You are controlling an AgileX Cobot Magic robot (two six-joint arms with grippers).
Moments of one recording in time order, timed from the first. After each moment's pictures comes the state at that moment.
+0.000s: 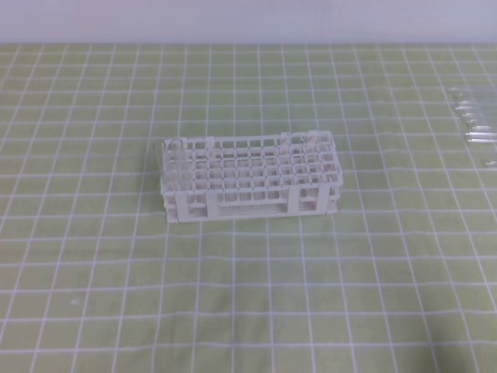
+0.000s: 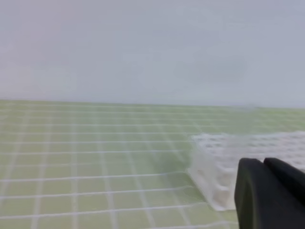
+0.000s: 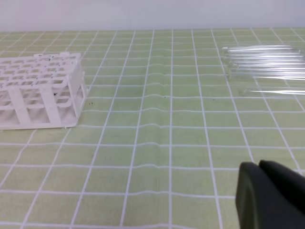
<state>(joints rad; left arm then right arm) -0.38 0.01 0.01 0.28 0.04 -0.31 0.07 -0.02 0.00 0.15 0.31 -0.06</state>
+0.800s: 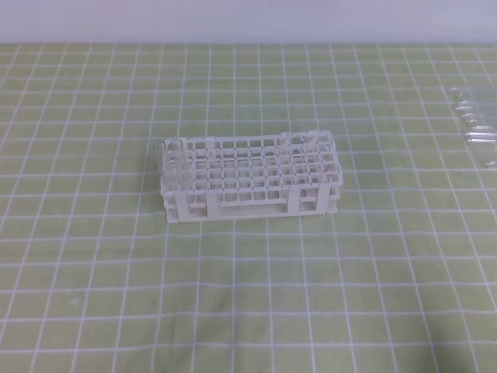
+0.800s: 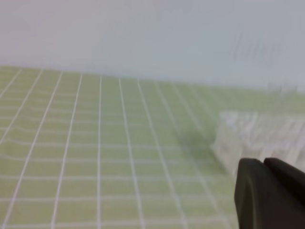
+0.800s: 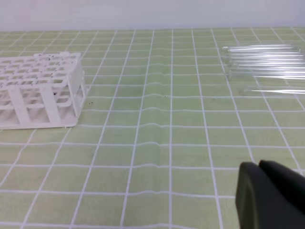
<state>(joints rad) -0.18 0.00 0.00 0.09 0.14 -0.17 0.07 -0.02 0.00 0.15 0.31 -0.06</state>
